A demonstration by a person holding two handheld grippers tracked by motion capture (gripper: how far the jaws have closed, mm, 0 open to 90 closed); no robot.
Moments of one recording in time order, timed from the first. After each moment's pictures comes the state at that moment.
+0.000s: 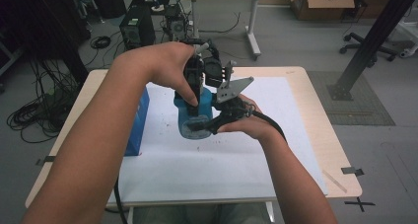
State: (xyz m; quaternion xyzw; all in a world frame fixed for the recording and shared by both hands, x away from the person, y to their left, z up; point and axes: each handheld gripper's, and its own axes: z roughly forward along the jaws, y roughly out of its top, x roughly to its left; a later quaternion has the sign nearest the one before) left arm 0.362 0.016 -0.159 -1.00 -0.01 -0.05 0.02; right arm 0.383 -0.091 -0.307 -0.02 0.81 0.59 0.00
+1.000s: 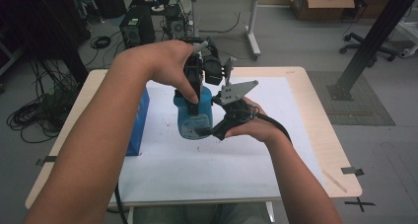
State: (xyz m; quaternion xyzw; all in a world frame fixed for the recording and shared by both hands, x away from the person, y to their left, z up) left arm 0.367 0.018 -0.157 -1.00 -0.02 -0.04 0.02; right arm 0.382 -0.102 -0.314 0.01 0.82 0.58 0.02
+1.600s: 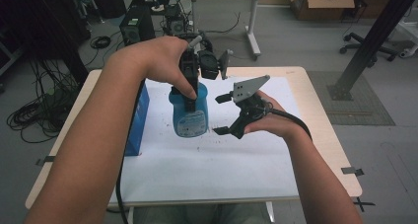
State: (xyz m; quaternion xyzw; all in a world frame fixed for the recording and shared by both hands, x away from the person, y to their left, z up) left arm 0.370 0.026 -0.150 -1.00 -0.08 -0.03 0.03; right arm 0.384 -0.139 -0.297 0.01 0.87 0.49 0.06
